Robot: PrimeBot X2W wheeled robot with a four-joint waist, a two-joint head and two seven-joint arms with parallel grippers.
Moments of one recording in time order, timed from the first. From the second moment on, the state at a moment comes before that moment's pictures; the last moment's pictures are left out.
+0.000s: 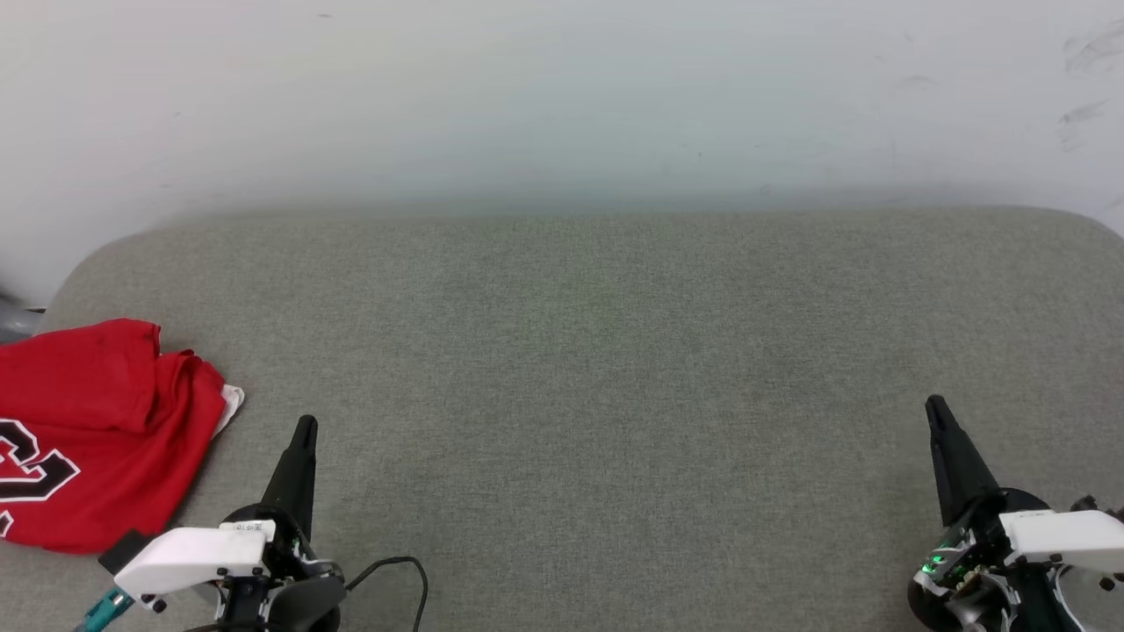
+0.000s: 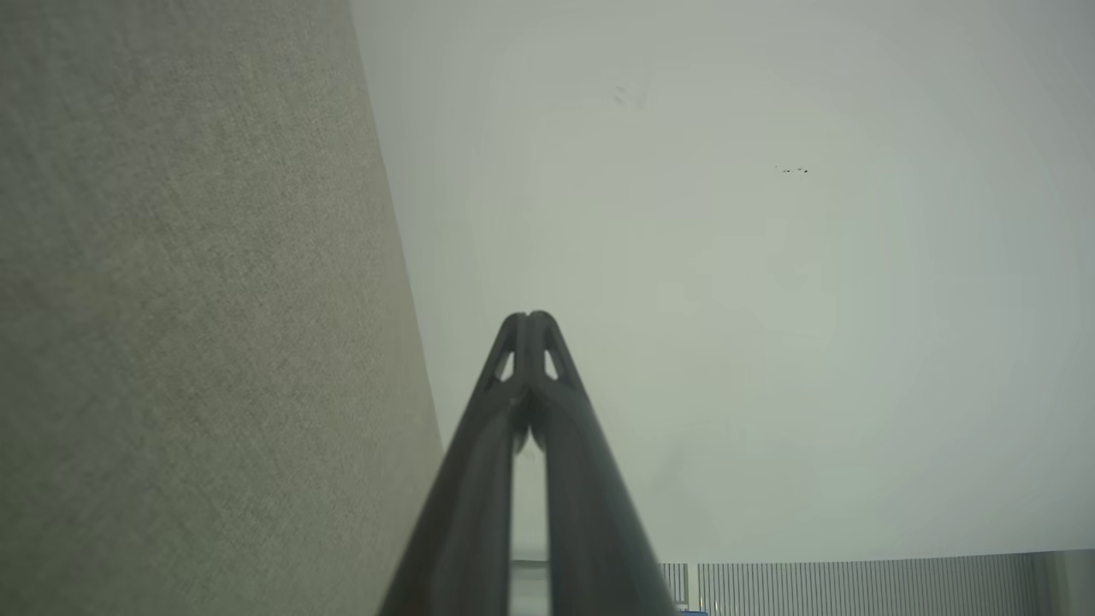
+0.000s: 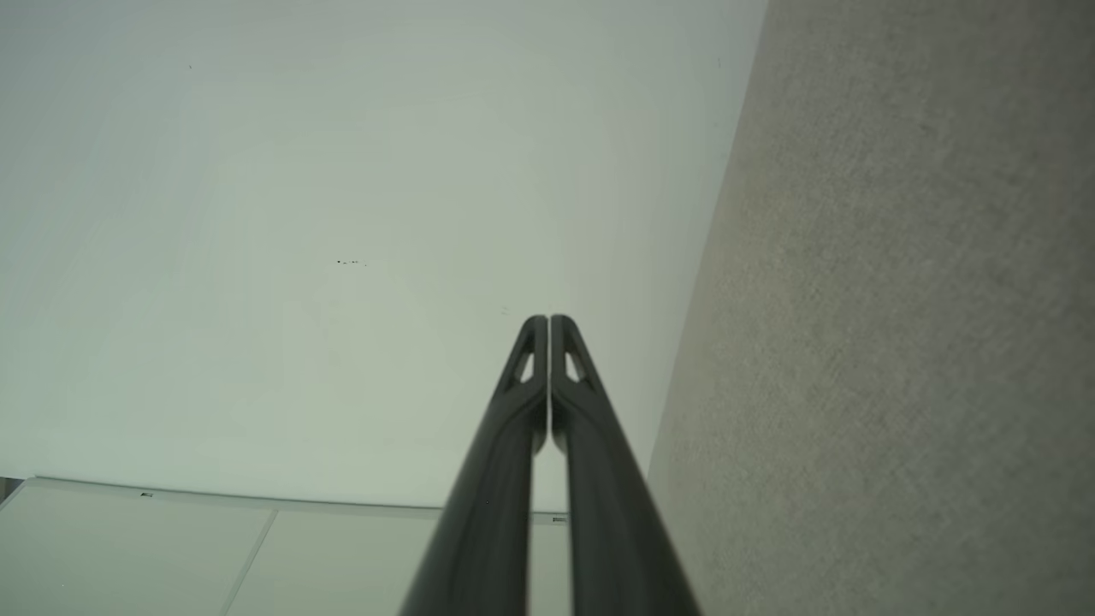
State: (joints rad) left arm -0.11 0.05 0.11 0.25 -1.61 -0.13 0.11; right arm -0.10 -0.05 -0.11 0.25 1.62 0.13 0.11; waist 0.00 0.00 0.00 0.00
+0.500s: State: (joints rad) left arm -0.09 0.05 0.05 0.26 -1.60 -0.13 0.06; right arm -0.07 -0.05 -0.08 0.23 1.60 0.13 0.07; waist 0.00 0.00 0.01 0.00
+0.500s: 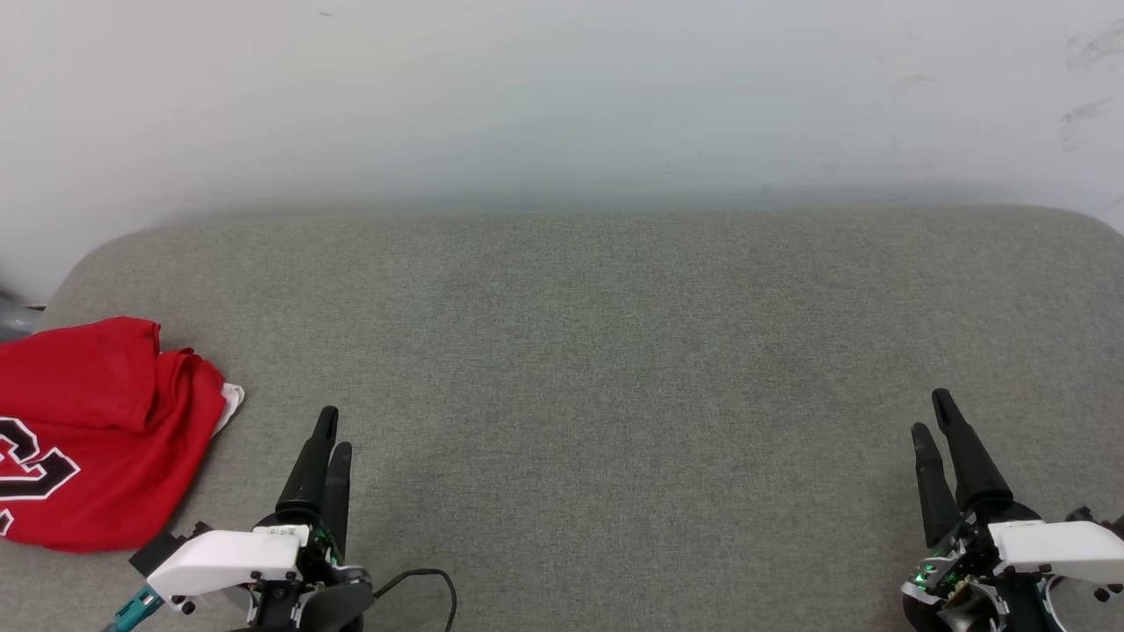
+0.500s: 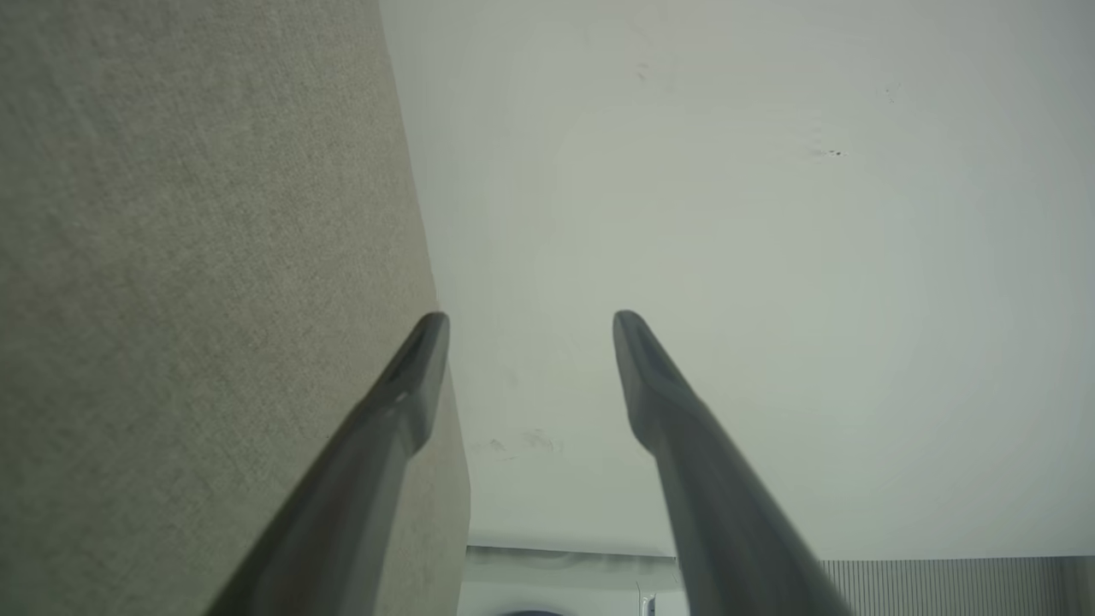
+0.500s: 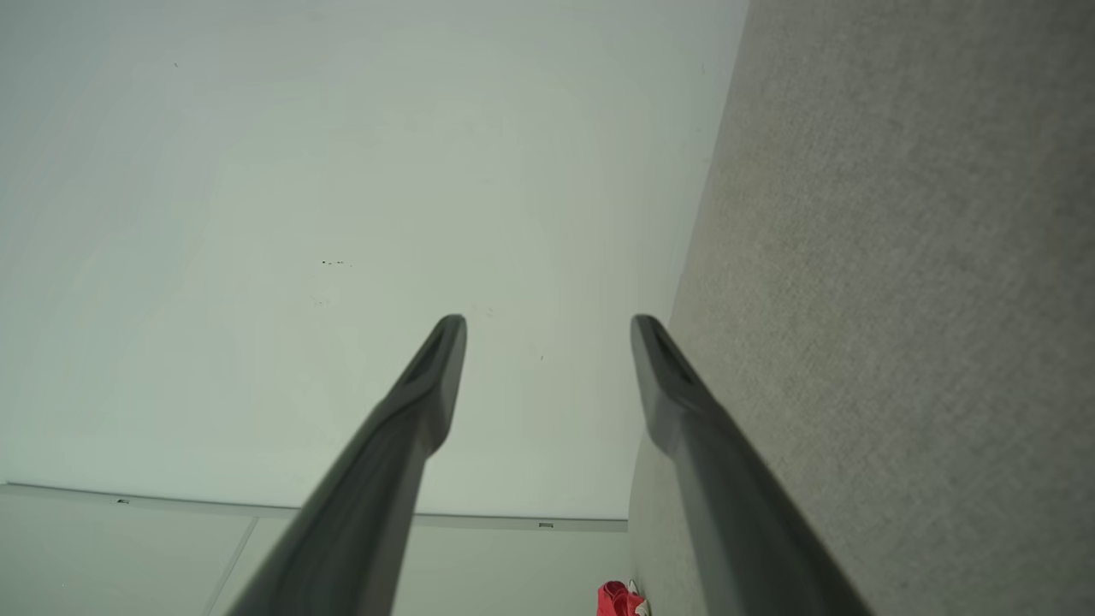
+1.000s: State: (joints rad) left arm -0.12 0.05 0.01 0.22 -1.43 -0.13 0.00; right arm -0.07 -0.08 -0.03 0.20 1.43 0.13 -0.01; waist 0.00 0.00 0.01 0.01
